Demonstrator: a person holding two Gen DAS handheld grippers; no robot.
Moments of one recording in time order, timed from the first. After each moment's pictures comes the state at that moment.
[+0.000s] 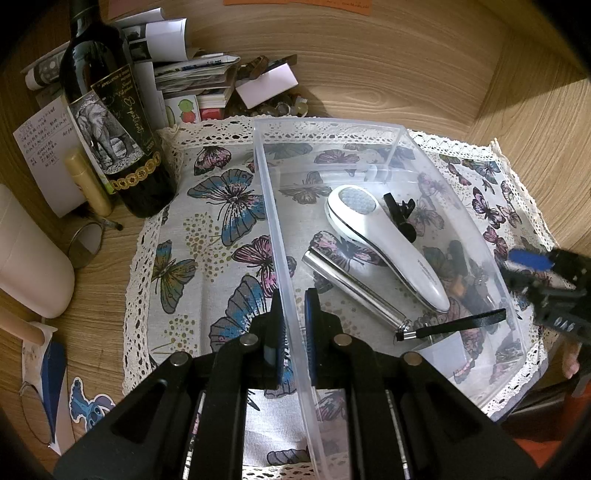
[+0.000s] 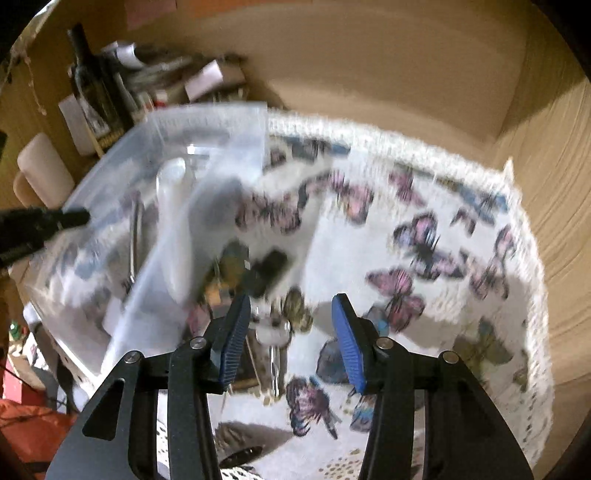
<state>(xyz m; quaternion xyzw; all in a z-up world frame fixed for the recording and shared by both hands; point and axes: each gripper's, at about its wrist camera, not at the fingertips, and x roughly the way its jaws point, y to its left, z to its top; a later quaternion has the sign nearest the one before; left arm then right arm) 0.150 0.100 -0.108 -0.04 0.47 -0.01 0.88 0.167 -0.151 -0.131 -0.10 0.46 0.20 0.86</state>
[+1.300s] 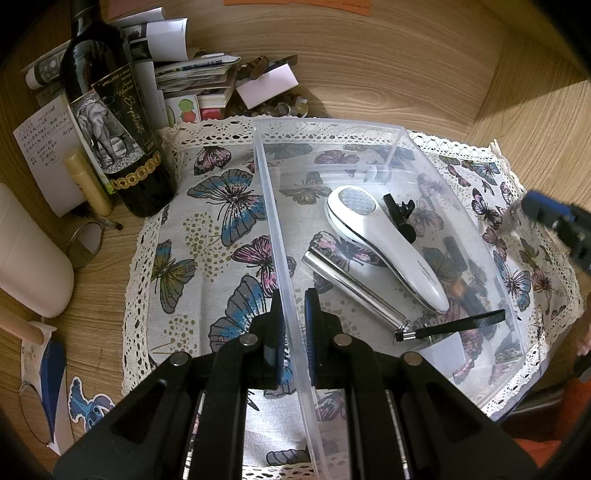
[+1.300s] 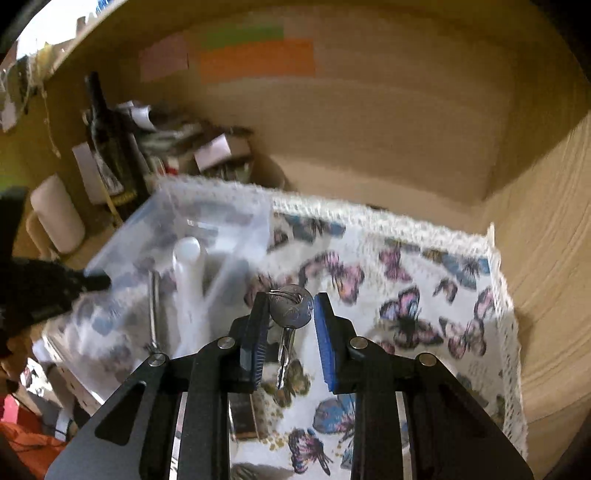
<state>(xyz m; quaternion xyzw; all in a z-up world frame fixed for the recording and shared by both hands) 0.150 0.100 -0.108 -0.04 0.47 -0.01 0.88 0.167 -0.142 -0.075 -0.08 0.35 0.21 0.91</state>
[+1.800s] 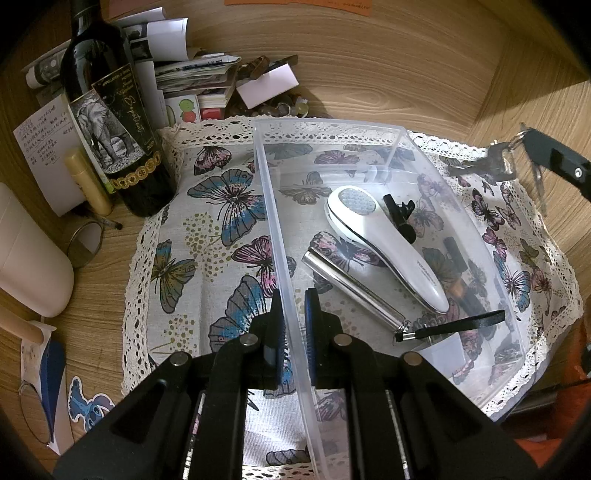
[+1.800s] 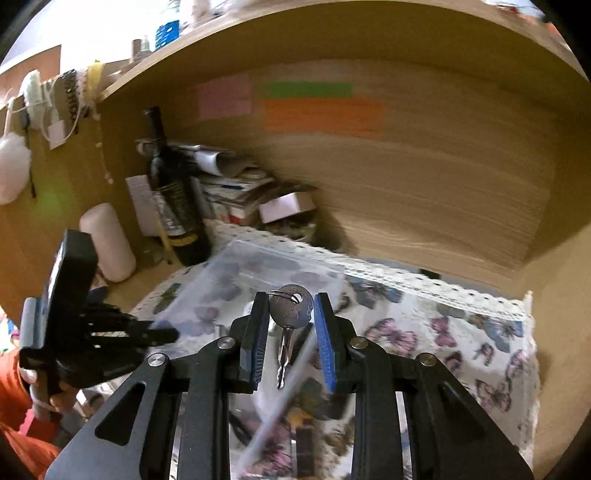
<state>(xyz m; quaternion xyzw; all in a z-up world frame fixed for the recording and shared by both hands) 0.150 0.101 -0.108 -0.04 0.47 -0.01 0.88 0.157 -0.093 -0.040 -0.08 0.29 0.30 0.91</state>
